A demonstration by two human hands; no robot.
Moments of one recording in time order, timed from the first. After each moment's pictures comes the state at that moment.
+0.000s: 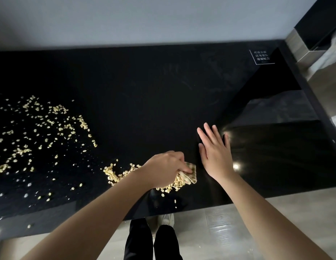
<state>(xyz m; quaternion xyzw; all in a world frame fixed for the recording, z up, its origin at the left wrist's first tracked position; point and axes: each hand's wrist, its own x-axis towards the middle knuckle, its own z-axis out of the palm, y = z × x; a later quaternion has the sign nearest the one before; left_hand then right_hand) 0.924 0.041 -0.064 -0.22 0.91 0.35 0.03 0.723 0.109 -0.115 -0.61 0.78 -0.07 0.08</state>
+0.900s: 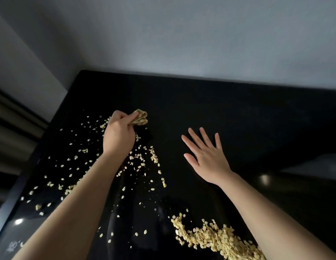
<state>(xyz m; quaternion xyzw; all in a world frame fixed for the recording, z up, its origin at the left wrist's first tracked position) 1.140 -0.176 -0.058 -0.65 0.69 0.14 -0.29 0.882 -0.101 -0.112 -0.78 0.62 0.03 0.07</state>
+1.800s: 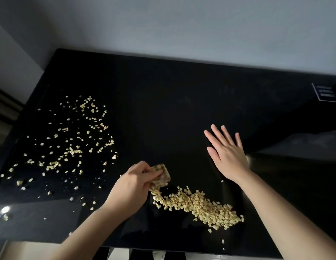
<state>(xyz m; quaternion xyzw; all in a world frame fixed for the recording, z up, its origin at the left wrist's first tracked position) 1.103 0.003 -0.075 -0.46 0.82 0.30 -0.16 0.782 -0.013 -0.109 -0.72 0.69 0.02 0.08</state>
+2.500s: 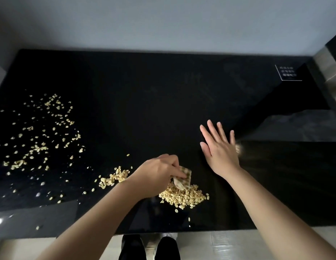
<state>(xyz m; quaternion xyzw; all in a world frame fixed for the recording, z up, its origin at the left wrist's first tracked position) 0.977 0.015 -0.069 -0.27 0.91 0.31 -0.05 0.731 0.044 -0.109 -0.67 0.74 0.01 0.08</state>
